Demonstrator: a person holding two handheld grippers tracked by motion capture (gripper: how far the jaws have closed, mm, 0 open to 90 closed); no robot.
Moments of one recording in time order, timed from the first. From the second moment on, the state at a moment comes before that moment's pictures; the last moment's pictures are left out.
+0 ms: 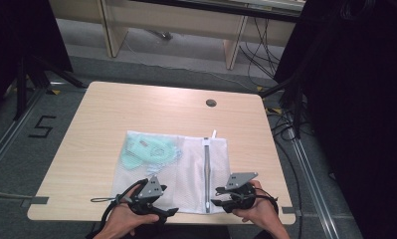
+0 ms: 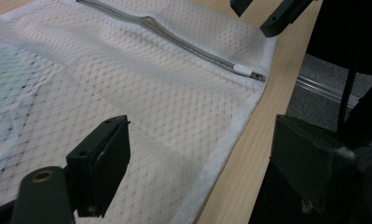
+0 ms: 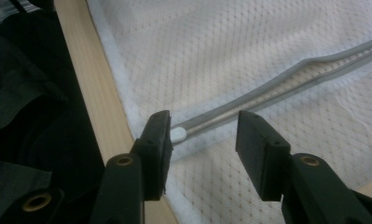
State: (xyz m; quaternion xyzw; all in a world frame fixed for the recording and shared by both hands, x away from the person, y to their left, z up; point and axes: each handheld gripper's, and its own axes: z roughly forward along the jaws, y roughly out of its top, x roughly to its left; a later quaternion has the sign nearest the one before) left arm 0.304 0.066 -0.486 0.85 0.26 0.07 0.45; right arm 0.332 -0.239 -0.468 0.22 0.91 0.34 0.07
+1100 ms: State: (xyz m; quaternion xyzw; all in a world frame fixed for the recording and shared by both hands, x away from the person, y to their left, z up) left arm 0.304 0.057 -0.489 0.86 0.24 0.05 0.45; right arm 0.344 -0.205 -0.489 0.13 0.95 0.27 0.00
